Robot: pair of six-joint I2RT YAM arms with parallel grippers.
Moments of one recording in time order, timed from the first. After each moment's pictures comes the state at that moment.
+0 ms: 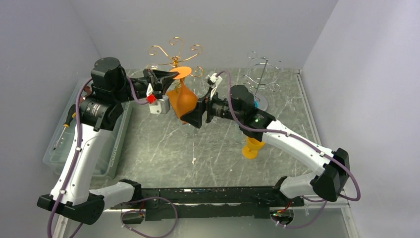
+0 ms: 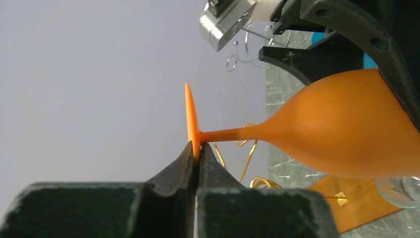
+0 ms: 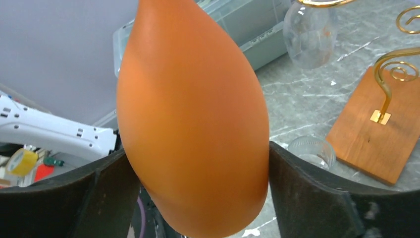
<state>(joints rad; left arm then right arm) -0.32 1.15 1.58 -0.58 0.87 1.27 0.83 1.33 1.20 0.02 -0.39 0.36</state>
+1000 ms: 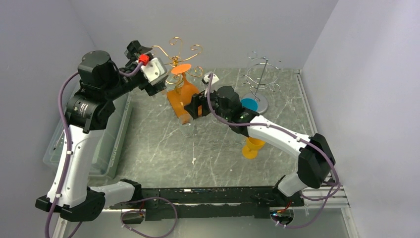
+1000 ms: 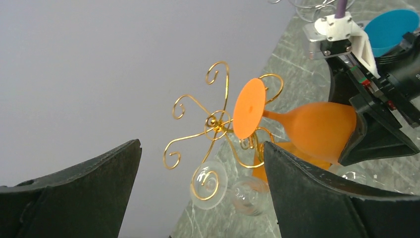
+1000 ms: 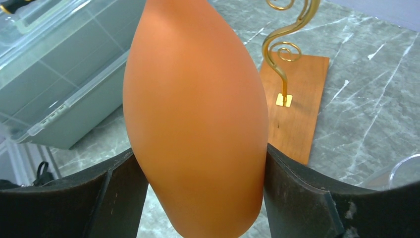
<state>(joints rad) -0.34 1.18 1.77 -0.69 0.42 0.77 0.81 1.50 1.15 0.15 -0.10 0.25</state>
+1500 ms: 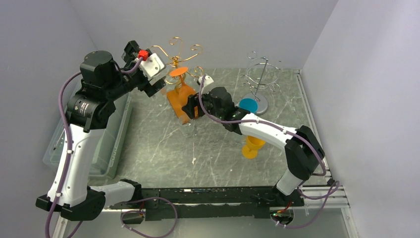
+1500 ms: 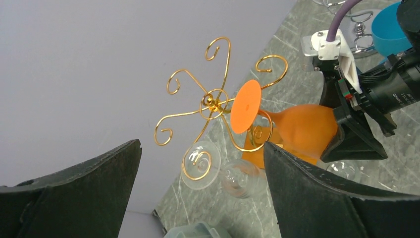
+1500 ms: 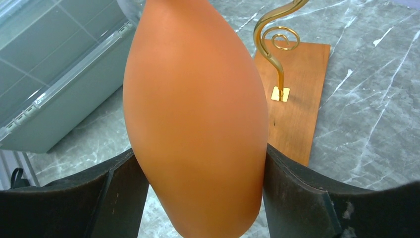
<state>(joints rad) -0.34 1.19 1.78 -0.74 0.31 0.69 0.80 1.62 1.17 0.21 -0.09 0.25</state>
